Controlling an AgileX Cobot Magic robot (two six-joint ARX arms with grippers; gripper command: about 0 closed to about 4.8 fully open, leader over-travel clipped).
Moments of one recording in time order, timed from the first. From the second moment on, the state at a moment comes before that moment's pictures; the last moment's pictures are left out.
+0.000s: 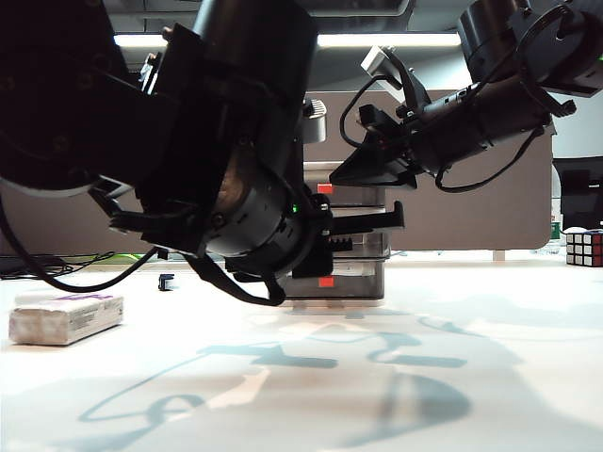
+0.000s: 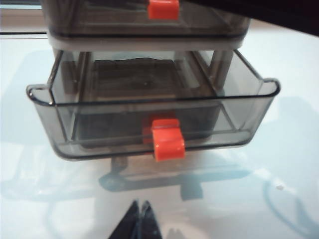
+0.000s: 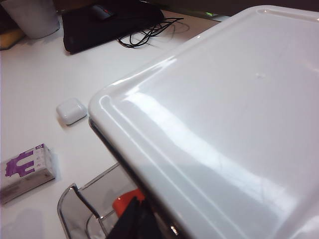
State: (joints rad) left arm -1.02 1.87 0.67 0.90 -0.76 -0.29; right arm 0.34 1.71 0.93 0.48 -0.55 0.00
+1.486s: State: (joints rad) left arm -0.34 1.18 0.67 0.08 0.11 -0.05; right arm 0.35 1.64 0.93 0.15 -0.71 -0.01
